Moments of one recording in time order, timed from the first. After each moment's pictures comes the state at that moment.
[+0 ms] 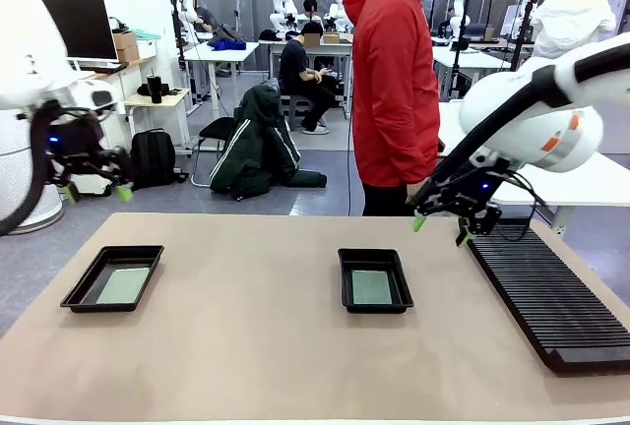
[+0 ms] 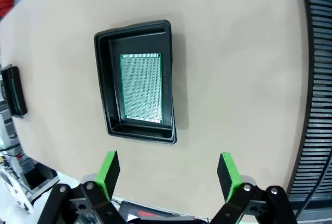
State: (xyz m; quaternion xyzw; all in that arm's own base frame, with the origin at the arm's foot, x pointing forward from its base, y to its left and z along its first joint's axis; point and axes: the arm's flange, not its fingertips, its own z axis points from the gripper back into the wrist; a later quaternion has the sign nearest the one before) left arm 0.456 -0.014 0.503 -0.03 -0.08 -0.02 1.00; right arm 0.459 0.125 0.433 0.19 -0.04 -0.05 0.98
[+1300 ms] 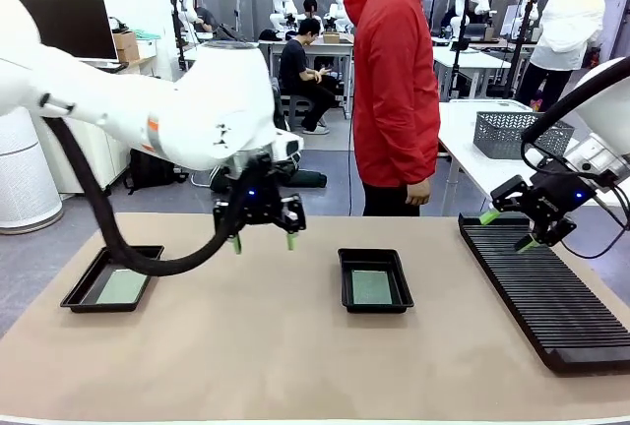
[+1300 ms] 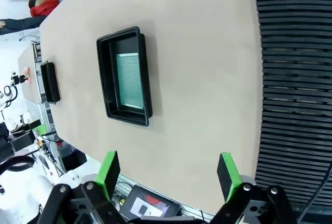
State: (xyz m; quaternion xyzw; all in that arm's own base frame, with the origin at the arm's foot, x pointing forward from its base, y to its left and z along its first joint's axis) left arm 0.403 -0.310 0.448 -0.03 -0.07 0.01 1.00; right arm 0.448 -0.024 0.416 0.31 -0.03 -0.06 0.95
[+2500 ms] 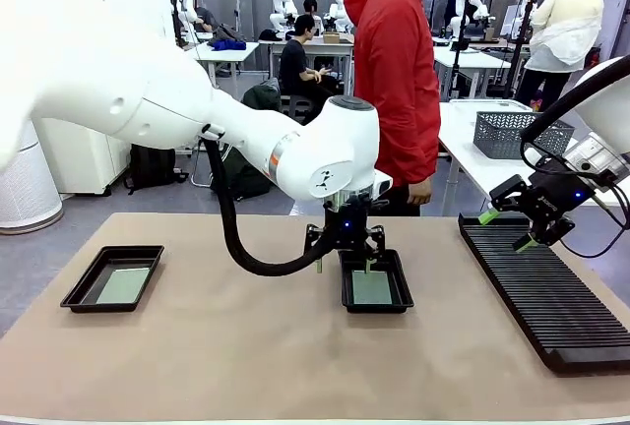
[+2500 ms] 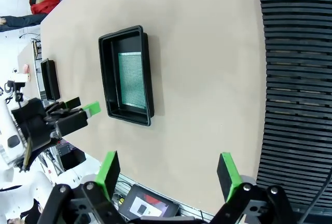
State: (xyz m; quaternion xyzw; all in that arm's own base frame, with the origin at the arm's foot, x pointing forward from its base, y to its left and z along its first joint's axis) left arm 0.455 -0.453 0.364 -0.01 -0.07 -0.03 1.00; right arm 0.450 -0.017 0.420 0.31 -0.03 -0.06 0.95
